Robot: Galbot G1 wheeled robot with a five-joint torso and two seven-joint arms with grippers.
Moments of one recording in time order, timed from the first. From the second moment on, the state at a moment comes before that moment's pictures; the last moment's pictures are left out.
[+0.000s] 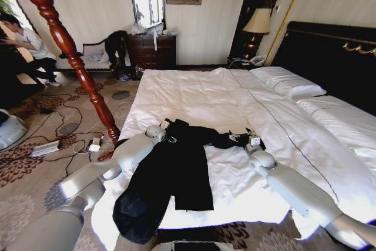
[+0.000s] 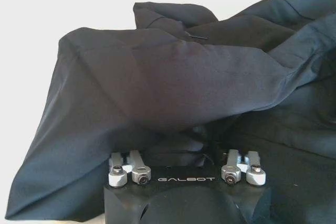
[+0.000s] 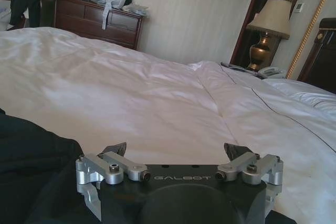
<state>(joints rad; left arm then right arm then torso) 0.17 -1.24 0.53 -0.97 -0.77 0.73 0.02 -0.76 0.70 -0.07 1.50 0.75 -0.07 0.35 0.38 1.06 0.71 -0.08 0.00</state>
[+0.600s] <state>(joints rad) 0.19 -1.14 0.47 -1.12 -0.59 0.74 -0.10 -0.85 0.63 0.01 1.56 0.74 -0.05 0.35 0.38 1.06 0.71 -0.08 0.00</state>
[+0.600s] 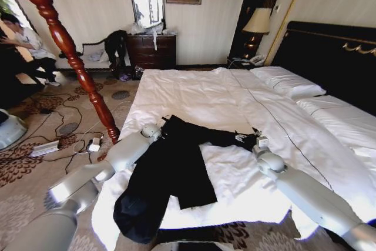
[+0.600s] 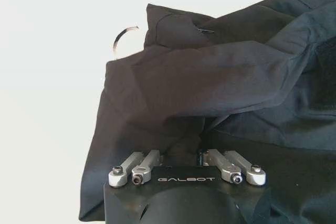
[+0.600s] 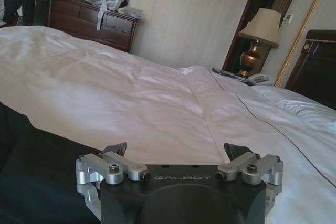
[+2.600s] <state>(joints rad) -0.41 -0.43 0.48 -1.45 0.10 0.74 0.09 -0.91 0.80 0.19 1.61 0.71 0.18 0.32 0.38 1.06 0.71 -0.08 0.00</state>
